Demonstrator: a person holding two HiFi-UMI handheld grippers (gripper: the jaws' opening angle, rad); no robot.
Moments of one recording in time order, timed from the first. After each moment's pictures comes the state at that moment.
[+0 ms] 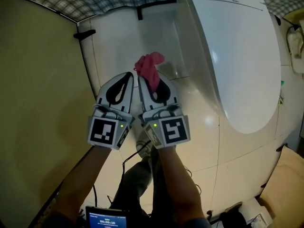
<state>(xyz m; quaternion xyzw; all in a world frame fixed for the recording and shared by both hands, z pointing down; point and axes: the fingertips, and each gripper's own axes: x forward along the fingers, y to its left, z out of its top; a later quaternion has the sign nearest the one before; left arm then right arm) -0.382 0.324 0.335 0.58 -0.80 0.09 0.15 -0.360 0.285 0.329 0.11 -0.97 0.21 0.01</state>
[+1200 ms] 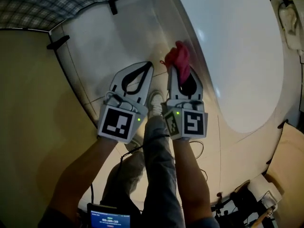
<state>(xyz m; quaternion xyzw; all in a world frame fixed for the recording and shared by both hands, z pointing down) -0.355 0.206 0.404 0.69 -0.70 0.09 0.17 -0.300 0.149 0.425 0.32 -0.93 0.16 0.09</state>
